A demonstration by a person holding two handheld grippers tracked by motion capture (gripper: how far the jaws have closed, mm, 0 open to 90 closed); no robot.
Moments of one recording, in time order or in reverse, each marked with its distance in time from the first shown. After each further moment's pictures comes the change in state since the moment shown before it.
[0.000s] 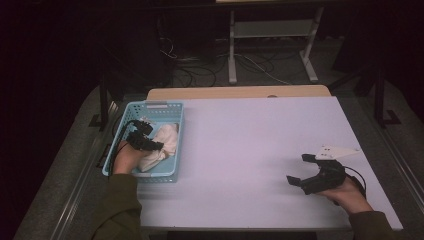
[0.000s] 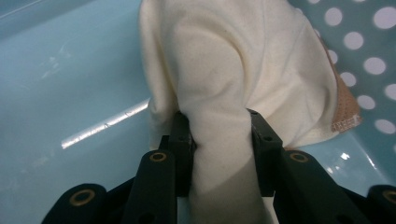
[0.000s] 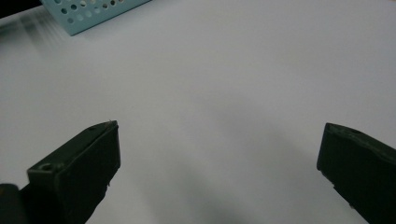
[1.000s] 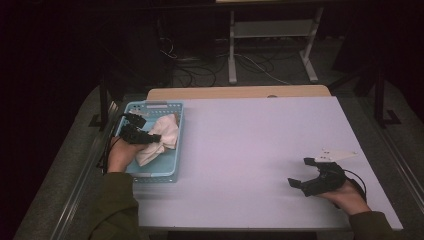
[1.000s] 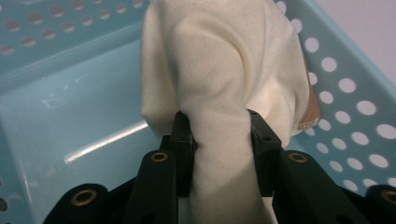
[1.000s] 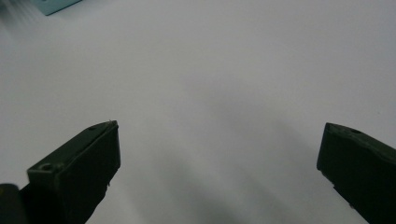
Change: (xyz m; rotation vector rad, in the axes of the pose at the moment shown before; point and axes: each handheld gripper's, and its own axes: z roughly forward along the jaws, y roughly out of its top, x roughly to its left) left arm 0.001 0.010 -0.036 -0.115 -0.030 -0.026; right arm -0.006 -0.015 0.005 0.045 -0.039 0.030
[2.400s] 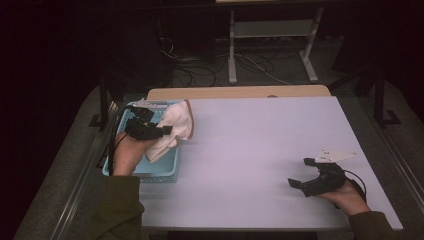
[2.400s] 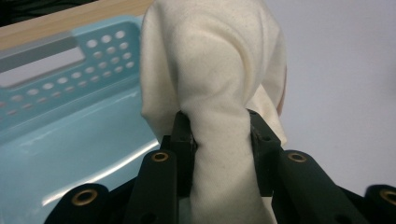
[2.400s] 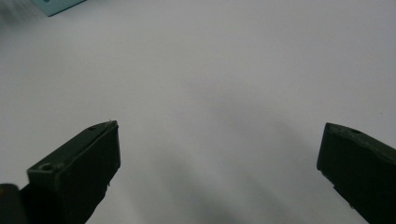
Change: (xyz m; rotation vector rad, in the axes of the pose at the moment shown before) left arm -0.068 0.032 -0.045 -0.132 -0.025 0.038; right arm 0.000 -0.001 0.000 -0.002 0.006 0.001
